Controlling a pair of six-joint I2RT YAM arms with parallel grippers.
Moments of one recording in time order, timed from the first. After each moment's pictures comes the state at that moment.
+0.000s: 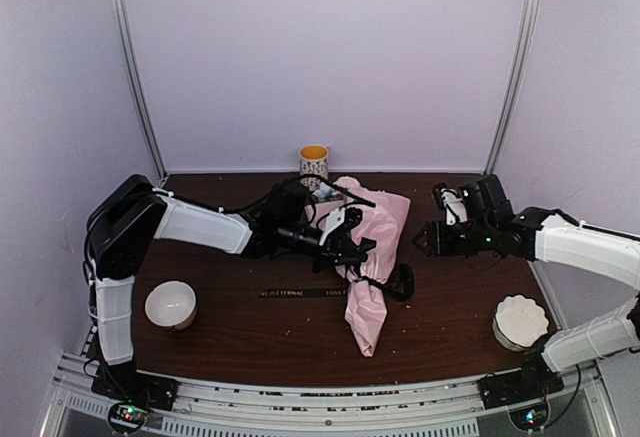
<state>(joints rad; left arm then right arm) -0.83 2.05 1.28 0.33 0.82 0.34 0.58 1.21 0.80 -0.28 -0.12 0.41</state>
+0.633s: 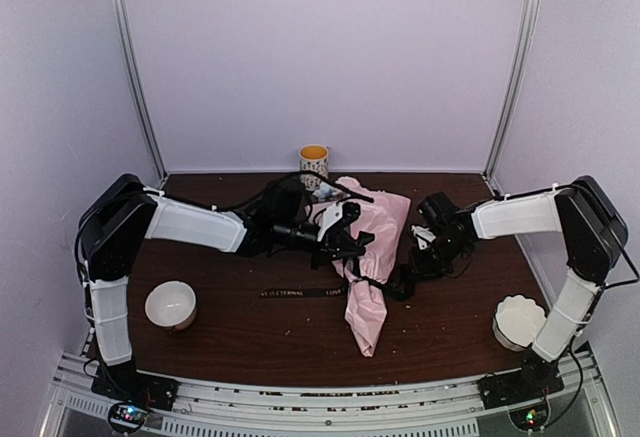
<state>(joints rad) -0.83 2.00 1.25 0.33 0.74 0.34 0.50 1.73 0.98 -0.47 -0.17 0.37</state>
